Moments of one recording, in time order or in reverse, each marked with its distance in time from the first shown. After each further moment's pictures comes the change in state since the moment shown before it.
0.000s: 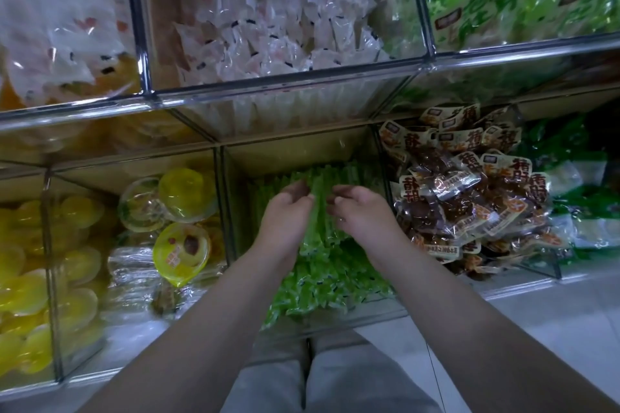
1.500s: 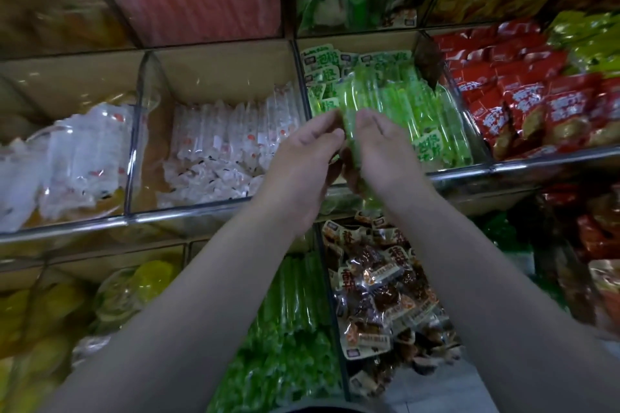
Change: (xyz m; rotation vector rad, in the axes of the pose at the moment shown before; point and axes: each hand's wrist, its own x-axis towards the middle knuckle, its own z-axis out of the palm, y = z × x) left_hand -0.081 0.204 0.103 -0.300 -0.250 0.505; right_hand -0.071 -0.207 -0.121 -0.063 0.140 -0.638
